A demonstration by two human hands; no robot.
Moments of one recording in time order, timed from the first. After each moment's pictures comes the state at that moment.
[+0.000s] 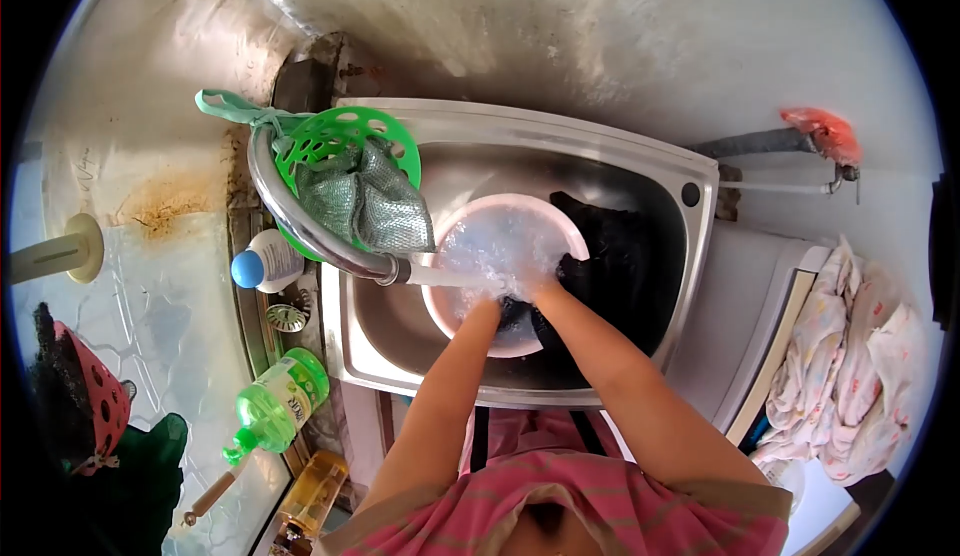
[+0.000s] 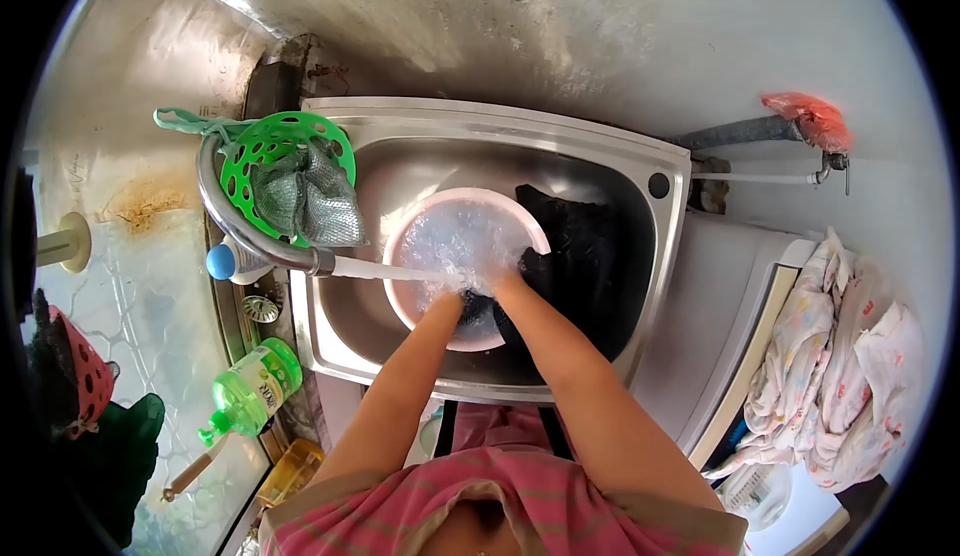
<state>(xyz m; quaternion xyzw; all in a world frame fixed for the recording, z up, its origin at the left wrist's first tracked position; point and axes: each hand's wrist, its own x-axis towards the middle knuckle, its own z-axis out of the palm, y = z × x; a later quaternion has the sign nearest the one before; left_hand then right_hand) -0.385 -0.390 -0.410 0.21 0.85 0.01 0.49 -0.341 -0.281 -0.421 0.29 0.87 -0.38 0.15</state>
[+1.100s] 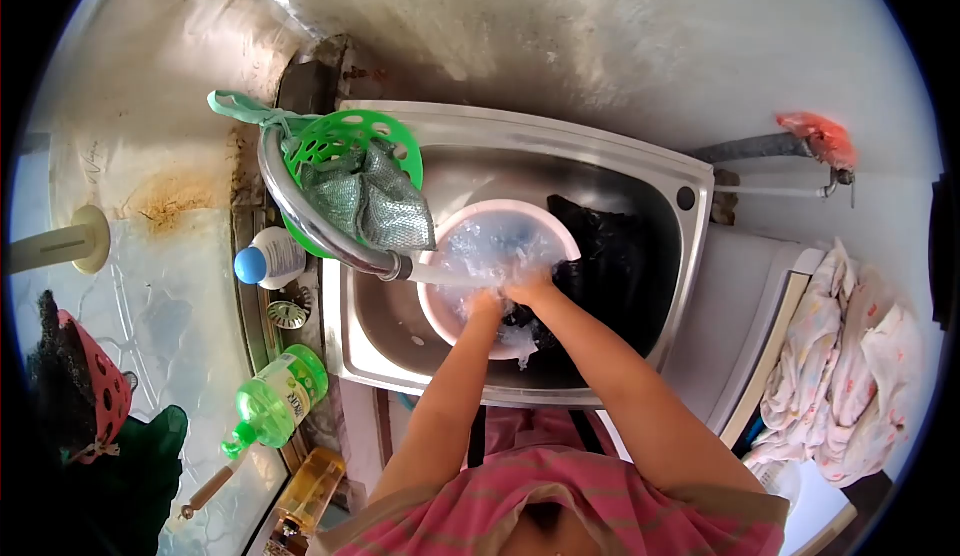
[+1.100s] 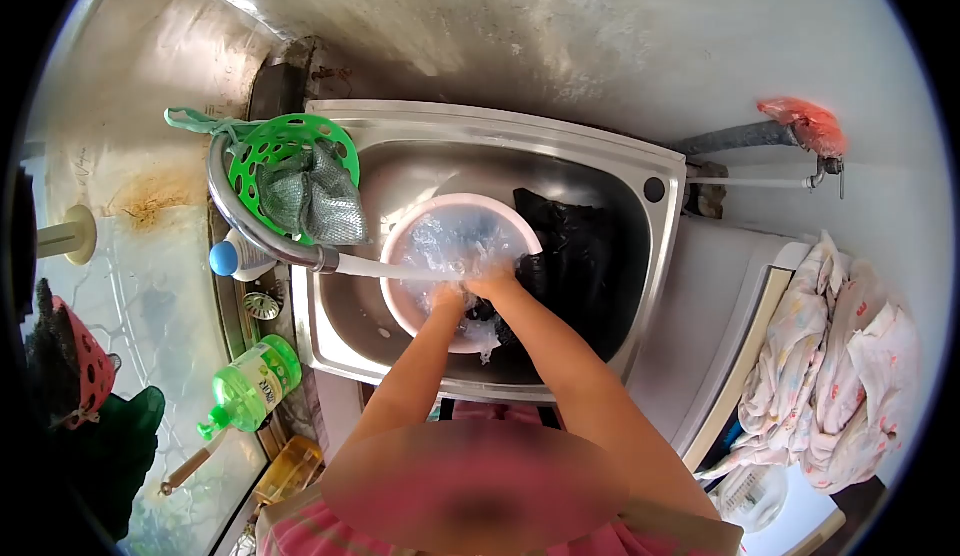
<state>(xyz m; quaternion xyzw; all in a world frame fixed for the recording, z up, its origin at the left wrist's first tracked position) -0.377 -0.397 -0.397 0.12 0.87 0.10 0.47 -0.358 -0.276 -0.371 0.13 0.91 -0.19 0.36</state>
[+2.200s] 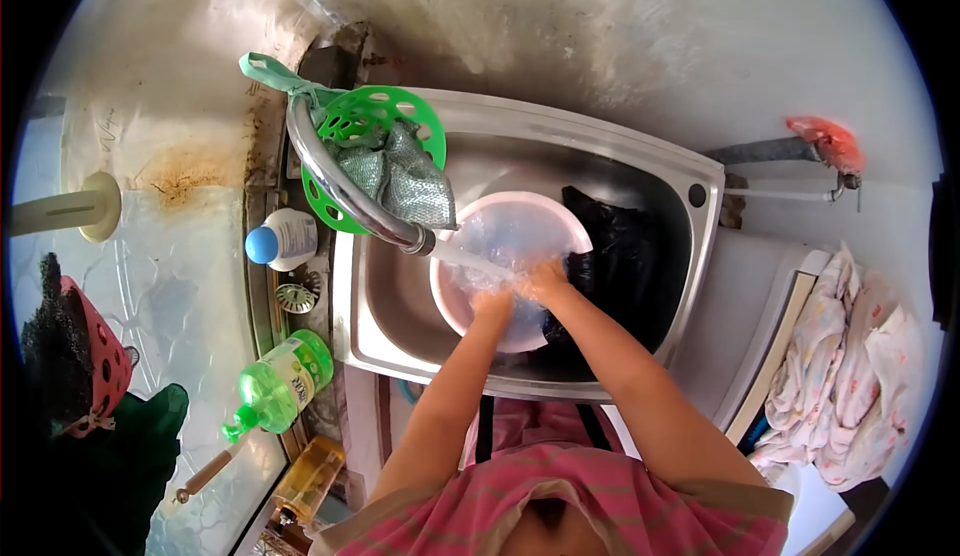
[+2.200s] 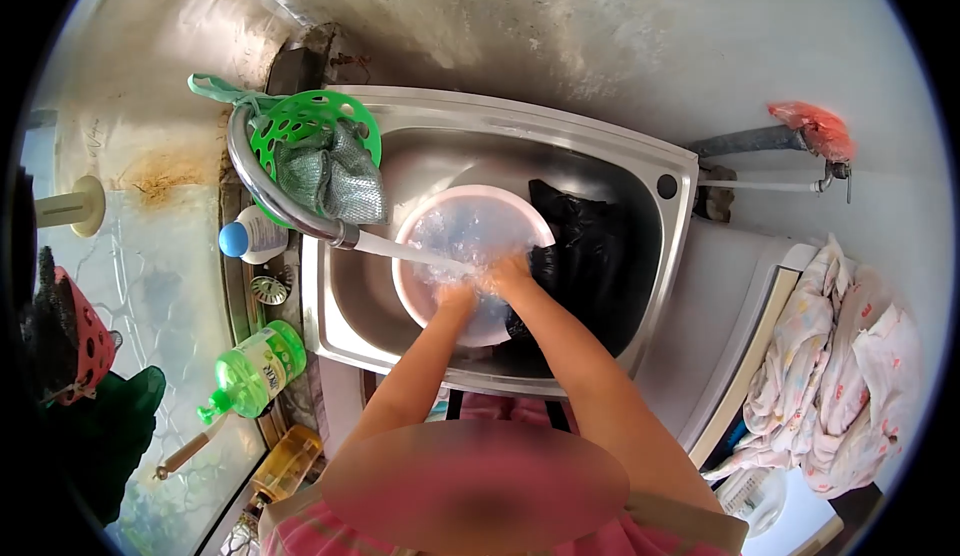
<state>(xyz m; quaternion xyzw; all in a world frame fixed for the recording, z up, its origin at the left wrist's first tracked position) -0.360 -0.417 -0.415 0.22 0.88 0.08 0.42 -0.328 -0.278 -0.377 0.13 0.94 -0.26 0.17</state>
